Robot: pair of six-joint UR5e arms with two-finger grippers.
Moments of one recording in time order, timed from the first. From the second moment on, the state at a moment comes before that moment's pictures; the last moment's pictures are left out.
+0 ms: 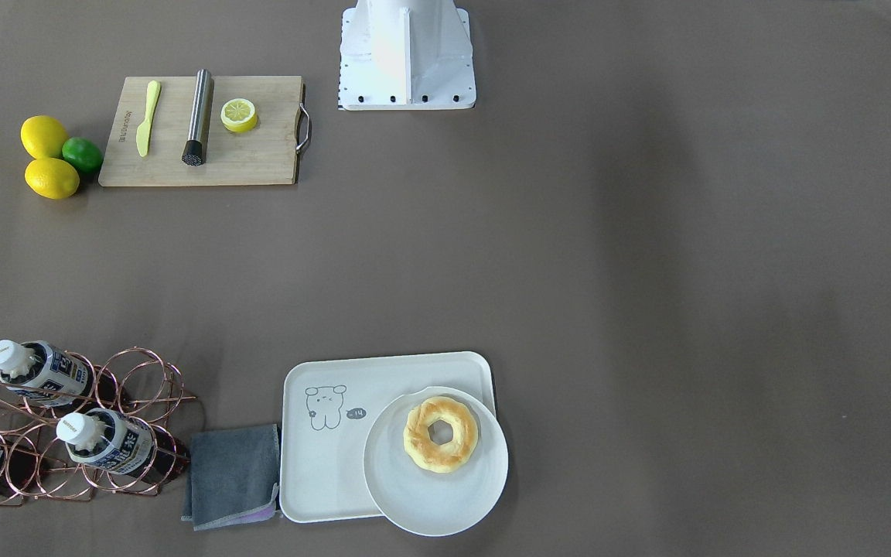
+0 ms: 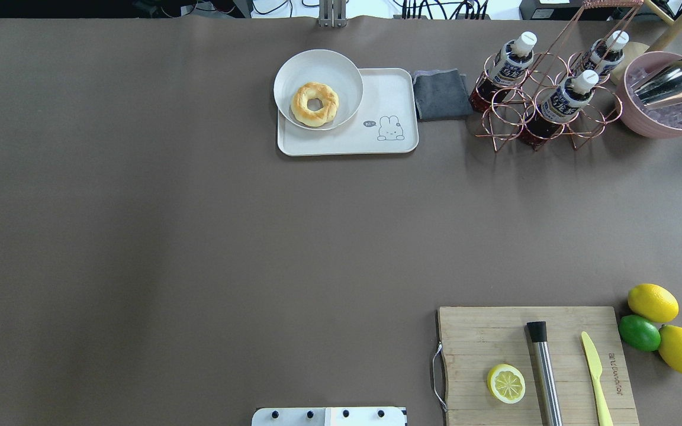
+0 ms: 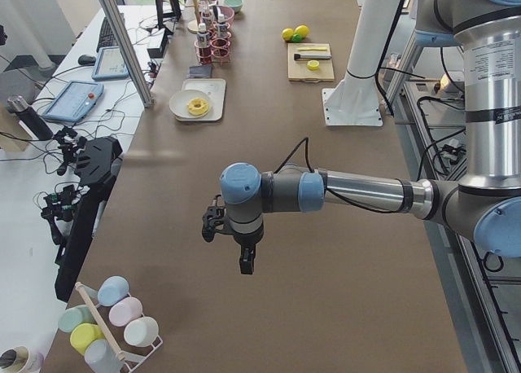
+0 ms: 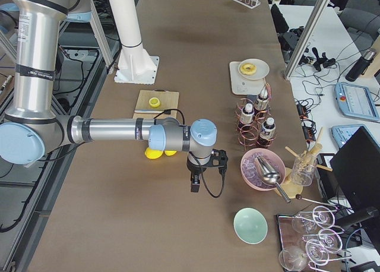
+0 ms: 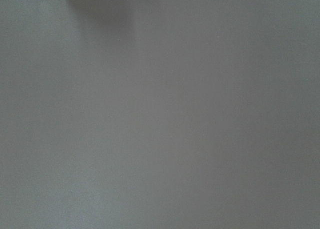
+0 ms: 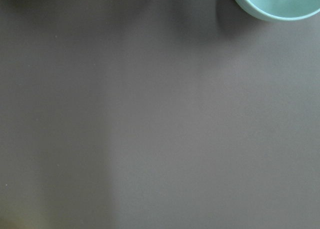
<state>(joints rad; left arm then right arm) -1.58 -1.43 -1.82 -1.41 -2.29 0.10 1.48 -1.74 1.77 -1.61 2.26 0.06</state>
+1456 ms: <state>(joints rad) -1.59 -1.45 -1.82 -1.45 -2.29 0.09 1.48 -1.74 1.77 -1.61 2.27 0.06</state>
